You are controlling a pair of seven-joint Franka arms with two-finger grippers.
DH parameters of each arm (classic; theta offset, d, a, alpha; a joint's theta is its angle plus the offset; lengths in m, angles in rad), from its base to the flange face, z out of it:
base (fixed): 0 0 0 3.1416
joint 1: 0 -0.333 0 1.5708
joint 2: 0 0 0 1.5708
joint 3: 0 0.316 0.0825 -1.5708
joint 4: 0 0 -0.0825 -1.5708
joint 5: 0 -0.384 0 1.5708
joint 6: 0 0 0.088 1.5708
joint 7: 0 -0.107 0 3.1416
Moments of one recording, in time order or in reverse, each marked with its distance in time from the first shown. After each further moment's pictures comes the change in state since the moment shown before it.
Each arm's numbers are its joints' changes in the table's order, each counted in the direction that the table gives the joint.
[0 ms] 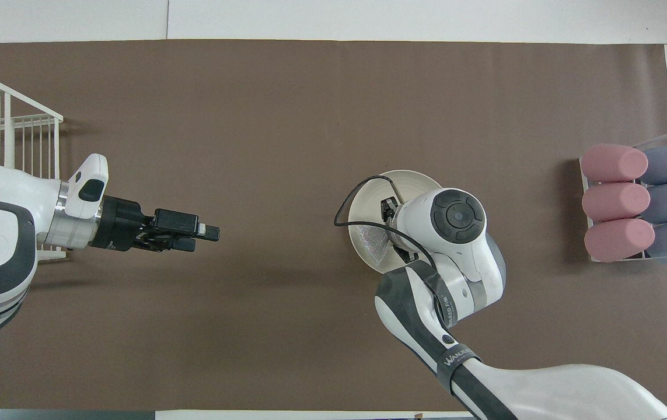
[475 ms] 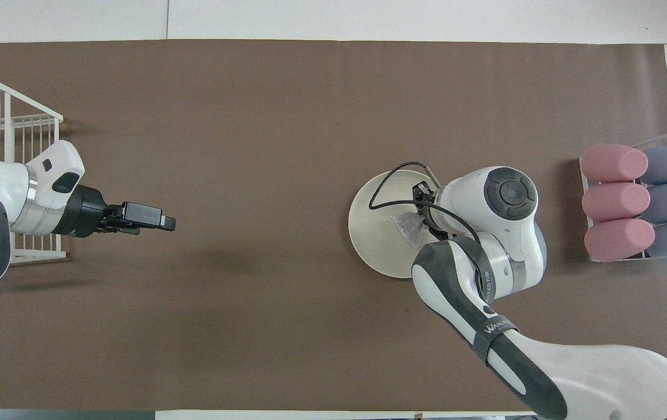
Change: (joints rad) left arm -0.053 0.006 0.003 -0.043 -0.211 -0.041 0.008; right arm 0.128 0.000 0.000 0.003 -0.002 0.000 0.236
